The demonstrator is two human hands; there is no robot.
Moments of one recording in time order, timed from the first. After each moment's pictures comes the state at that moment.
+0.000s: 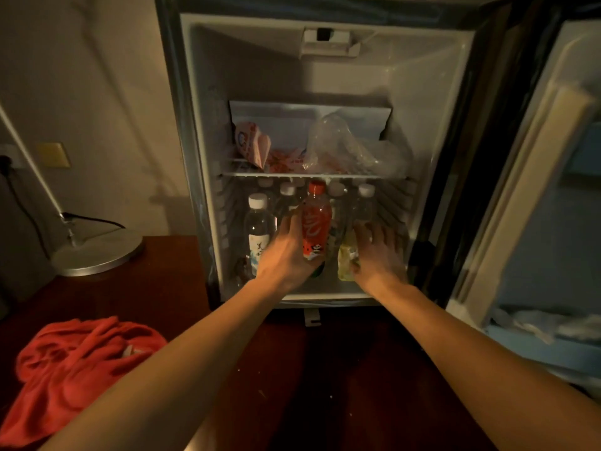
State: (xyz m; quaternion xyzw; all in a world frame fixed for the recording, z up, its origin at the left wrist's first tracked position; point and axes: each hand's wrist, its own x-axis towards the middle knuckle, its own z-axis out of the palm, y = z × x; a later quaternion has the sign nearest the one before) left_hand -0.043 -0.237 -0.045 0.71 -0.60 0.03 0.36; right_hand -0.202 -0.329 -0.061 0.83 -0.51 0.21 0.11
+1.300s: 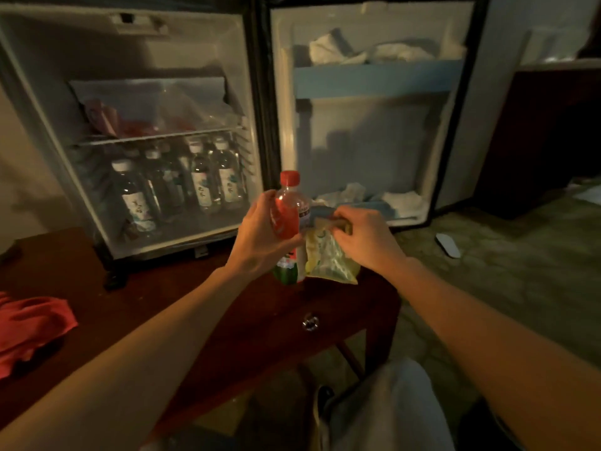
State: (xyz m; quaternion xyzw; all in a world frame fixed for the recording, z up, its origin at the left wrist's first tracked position) left_hand -0.253 -0.131 -0.064 0.52 -0.70 -0.08 0.47; right_hand -0.465 -0.153 -0.065 0.81 -0.44 0.39 -0.01
